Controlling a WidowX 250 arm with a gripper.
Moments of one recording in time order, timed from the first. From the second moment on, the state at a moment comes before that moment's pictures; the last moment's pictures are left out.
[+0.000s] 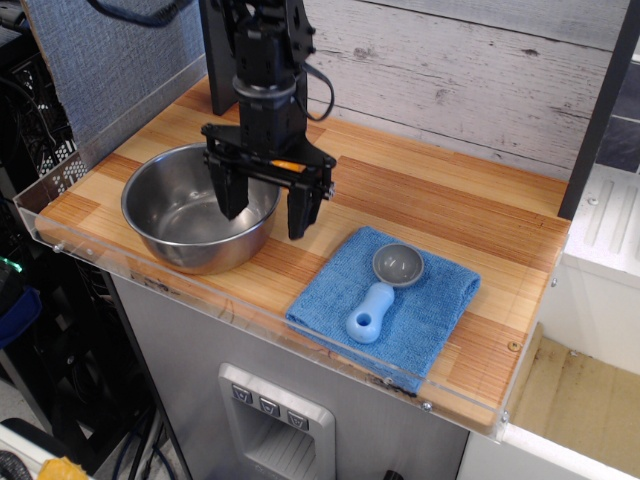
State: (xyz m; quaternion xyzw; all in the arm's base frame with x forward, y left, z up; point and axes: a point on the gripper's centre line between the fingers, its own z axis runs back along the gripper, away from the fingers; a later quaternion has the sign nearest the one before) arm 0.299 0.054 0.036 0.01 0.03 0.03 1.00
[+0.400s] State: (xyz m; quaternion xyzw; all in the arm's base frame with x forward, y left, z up) arm 0.297 0.048 0.030 0.02 0.05 0.03 1.00
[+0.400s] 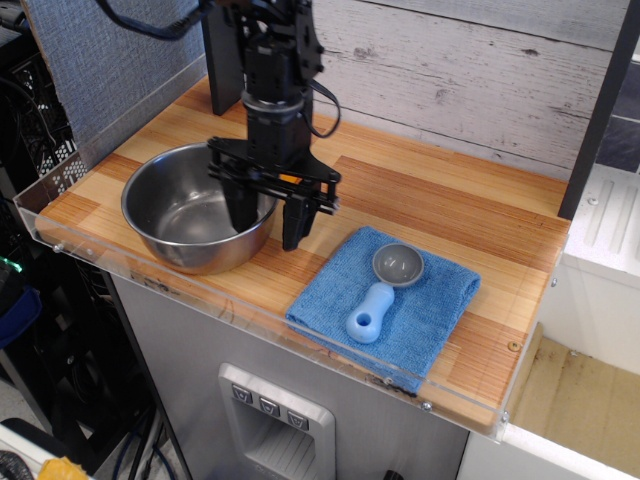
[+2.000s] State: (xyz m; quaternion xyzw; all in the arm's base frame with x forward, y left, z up) arm 0.322 0.004 0.139 0.03 -0.03 0.04 1.00
